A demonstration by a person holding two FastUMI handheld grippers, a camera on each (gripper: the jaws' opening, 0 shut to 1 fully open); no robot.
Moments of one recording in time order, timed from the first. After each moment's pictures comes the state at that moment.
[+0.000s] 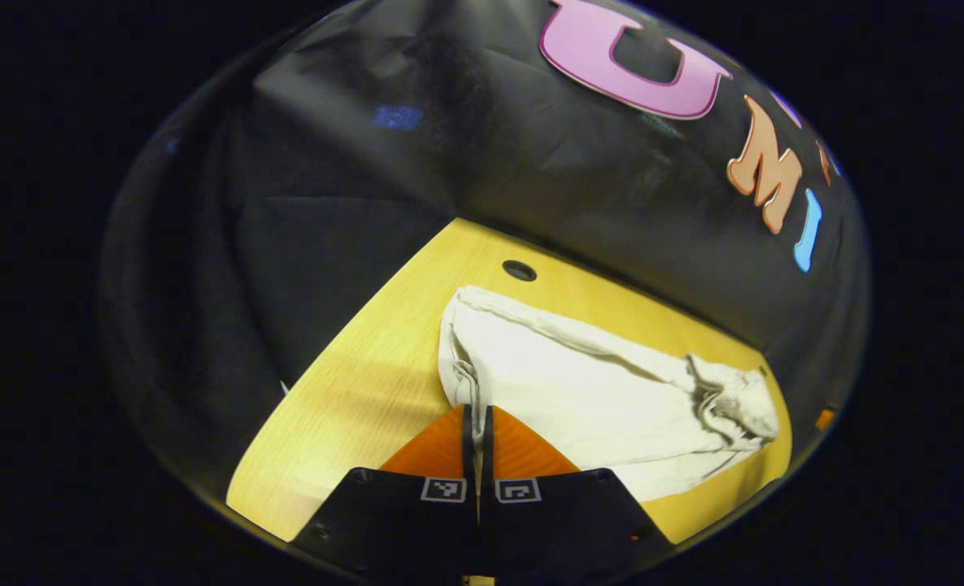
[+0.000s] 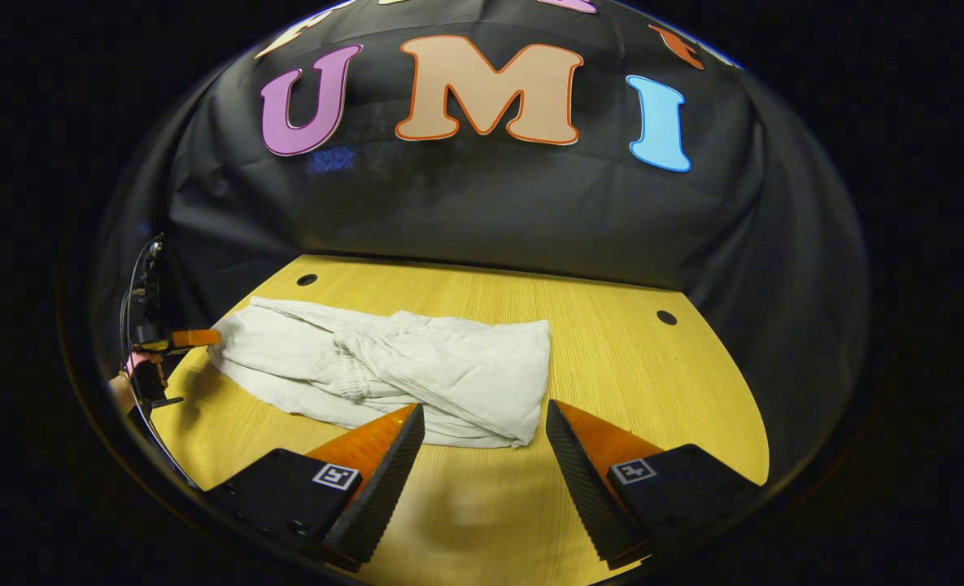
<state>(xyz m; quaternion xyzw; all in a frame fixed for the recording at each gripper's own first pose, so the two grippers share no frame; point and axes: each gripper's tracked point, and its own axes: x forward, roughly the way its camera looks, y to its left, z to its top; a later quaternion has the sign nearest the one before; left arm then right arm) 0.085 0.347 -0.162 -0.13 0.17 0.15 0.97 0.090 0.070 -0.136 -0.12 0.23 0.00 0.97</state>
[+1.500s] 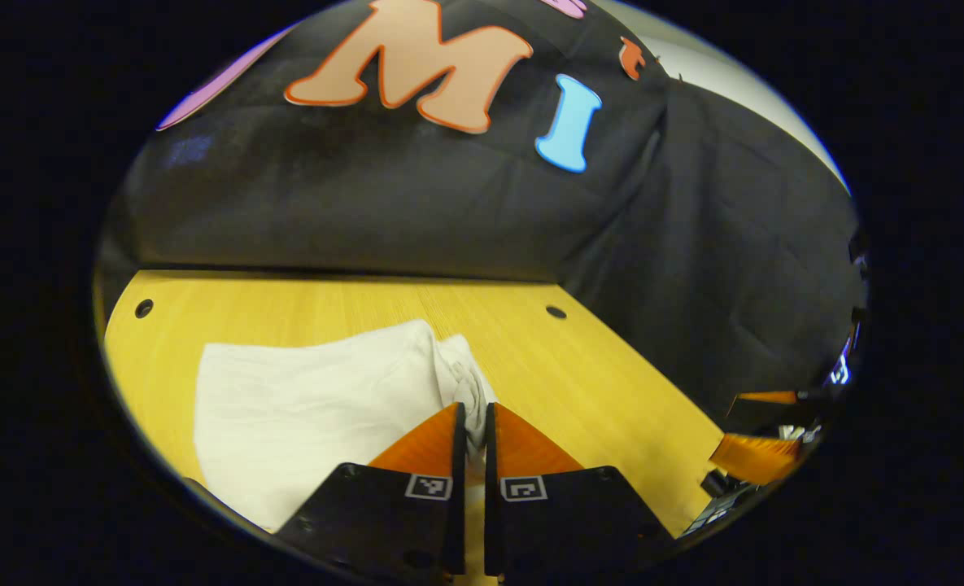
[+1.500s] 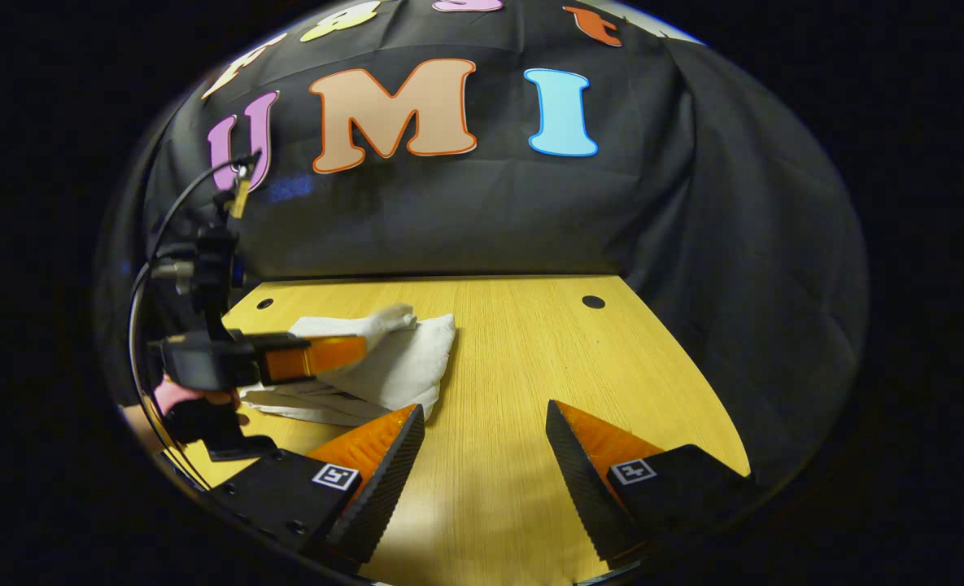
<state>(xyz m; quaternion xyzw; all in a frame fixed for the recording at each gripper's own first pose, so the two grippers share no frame) 0.205 -0.126 -0.213 0.02 0.24 -0.16 0.96 0.047 -0.071 -0.101 -0.06 0.21 -0.05 0.97</state>
